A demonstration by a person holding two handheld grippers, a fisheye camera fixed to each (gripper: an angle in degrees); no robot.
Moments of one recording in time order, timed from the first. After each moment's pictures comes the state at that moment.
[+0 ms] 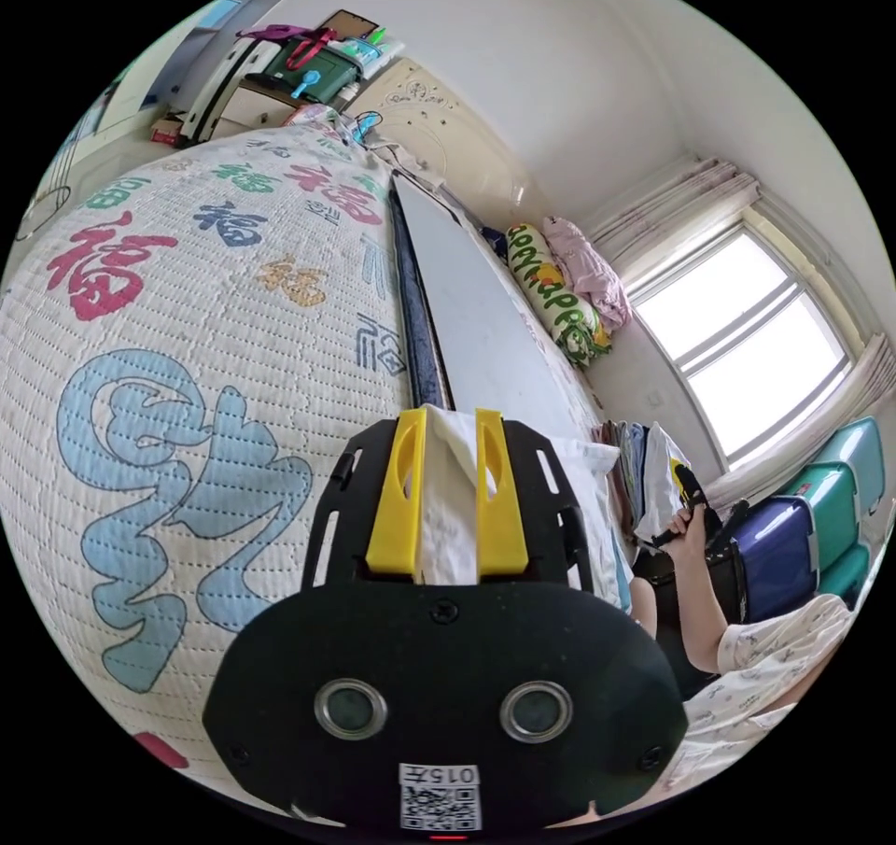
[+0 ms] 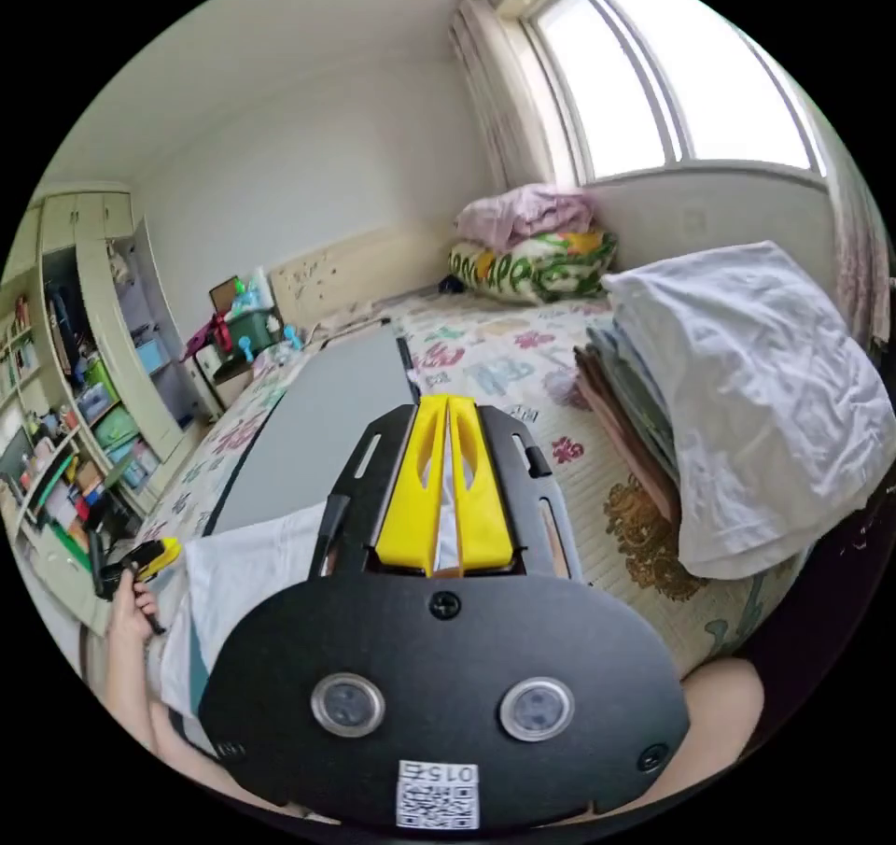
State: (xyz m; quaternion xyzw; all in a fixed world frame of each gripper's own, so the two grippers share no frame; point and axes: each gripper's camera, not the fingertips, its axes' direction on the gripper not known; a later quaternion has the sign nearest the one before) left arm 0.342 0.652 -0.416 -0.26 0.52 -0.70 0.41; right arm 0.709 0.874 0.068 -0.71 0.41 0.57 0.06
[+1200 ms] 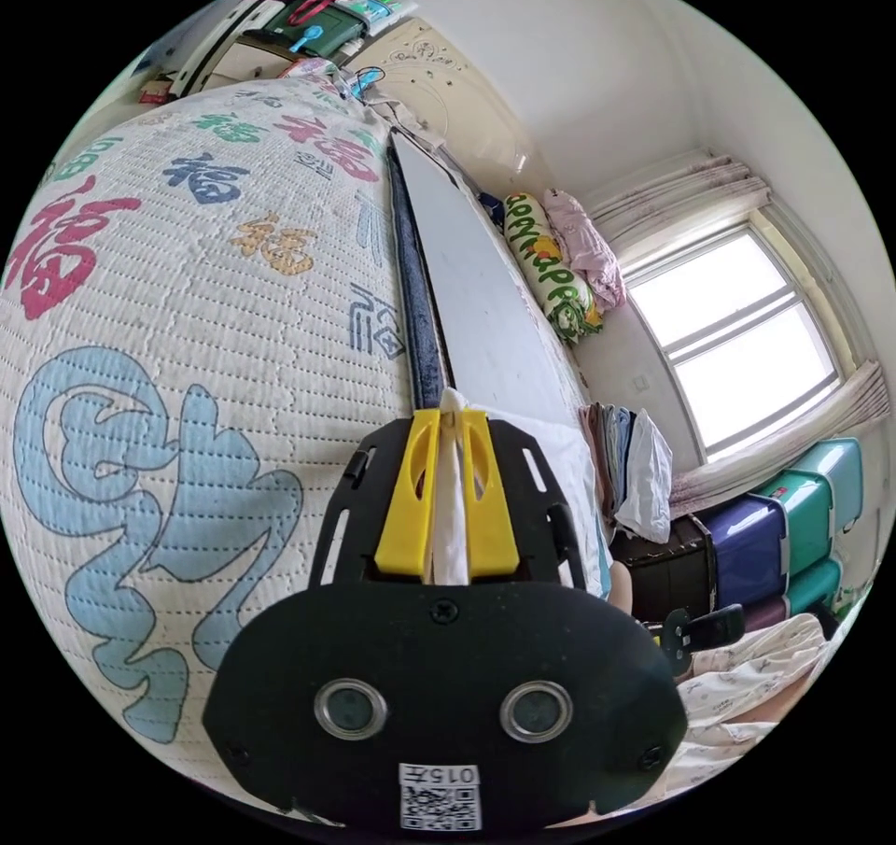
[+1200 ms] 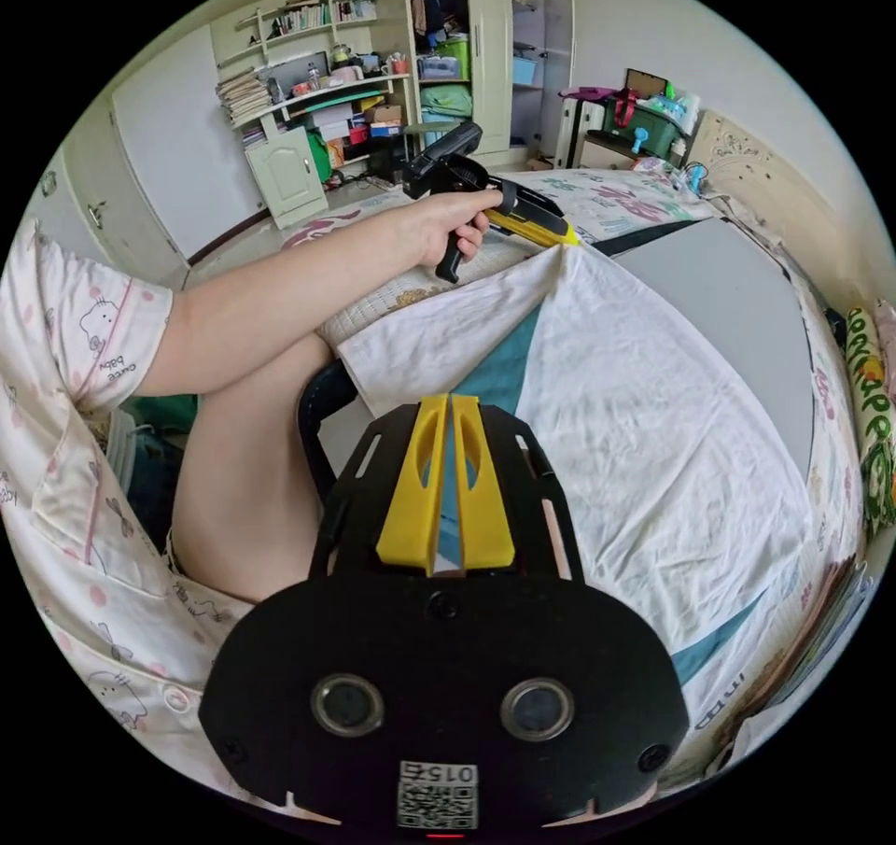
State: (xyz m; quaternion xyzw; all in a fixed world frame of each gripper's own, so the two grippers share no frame) left arm 0.375 0.687 -0.325 -0.28 0.57 -0.68 0.37; right arm 0.347 0.472 0.195 -0.62 -0.17 0.73 0.22
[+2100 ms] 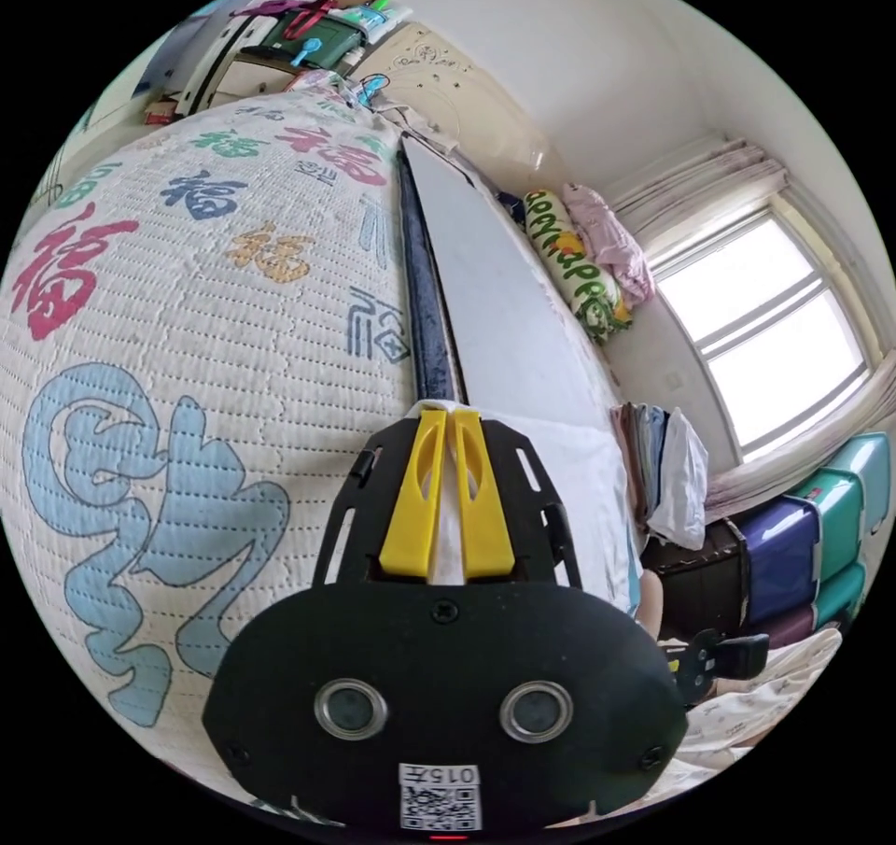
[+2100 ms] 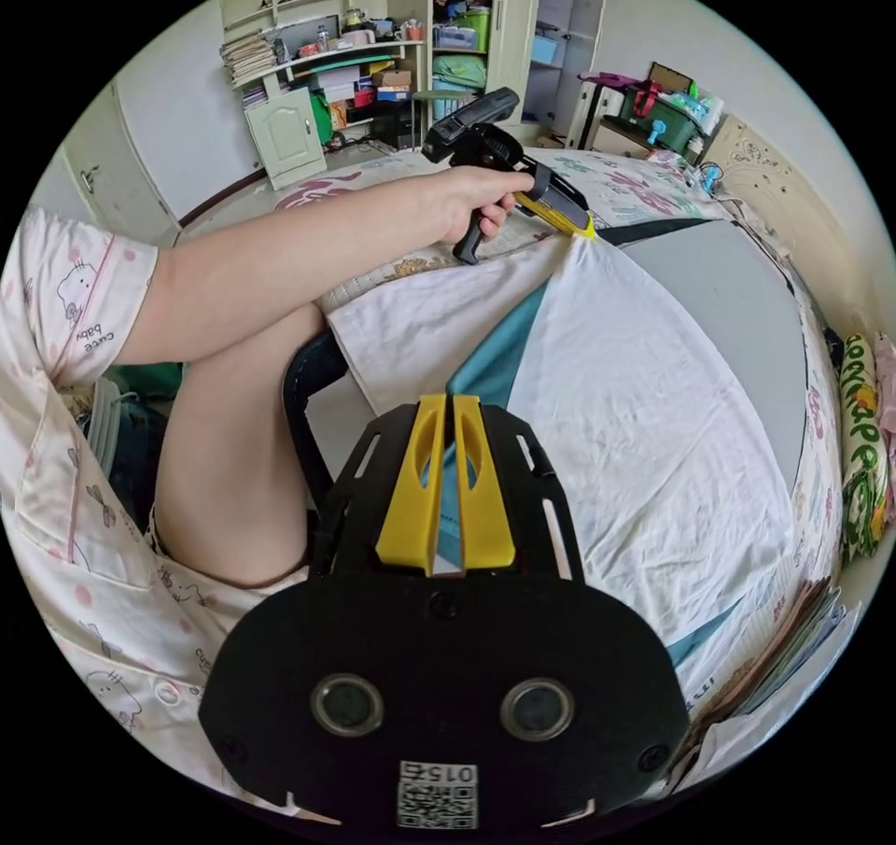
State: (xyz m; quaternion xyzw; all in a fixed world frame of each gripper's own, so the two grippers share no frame) left arm 0.216 0.677 -0.183 -0.31 0.55 -0.66 0.41; right arm 0.408 0.482 0.216 -0.64 -0.22 0.71 0.22
